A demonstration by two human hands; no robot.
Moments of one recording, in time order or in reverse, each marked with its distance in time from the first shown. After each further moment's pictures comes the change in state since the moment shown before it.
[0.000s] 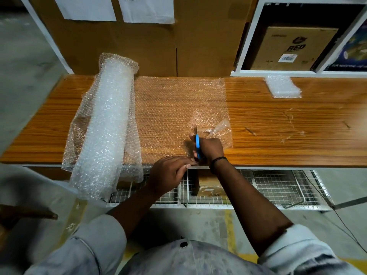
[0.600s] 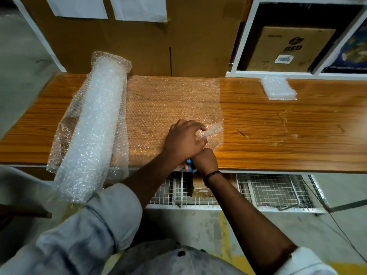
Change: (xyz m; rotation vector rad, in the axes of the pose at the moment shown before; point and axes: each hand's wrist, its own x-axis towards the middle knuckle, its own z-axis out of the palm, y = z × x) left_hand 0.131 0.047 0.015 0.158 -0.108 -0.249; right_hand -0.004 0.016 -0.021 -0.350 -0.074 -0.148
